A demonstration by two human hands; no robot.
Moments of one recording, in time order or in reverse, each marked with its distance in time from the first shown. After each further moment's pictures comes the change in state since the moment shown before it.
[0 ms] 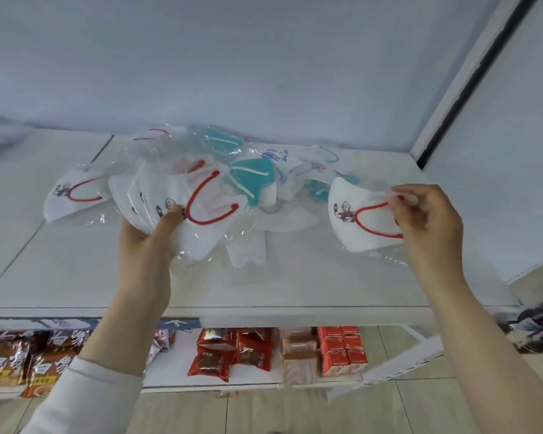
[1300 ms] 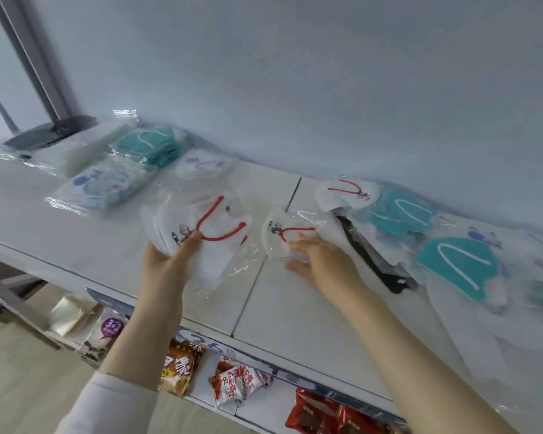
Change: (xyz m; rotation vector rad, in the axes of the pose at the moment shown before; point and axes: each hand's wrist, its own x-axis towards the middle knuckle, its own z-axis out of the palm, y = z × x) left_hand 0.107 0.082 -0.240 0.069 0.321 0.000; right_hand -0.059 -0.150 0.359 -0.416 -0.874 -0.415
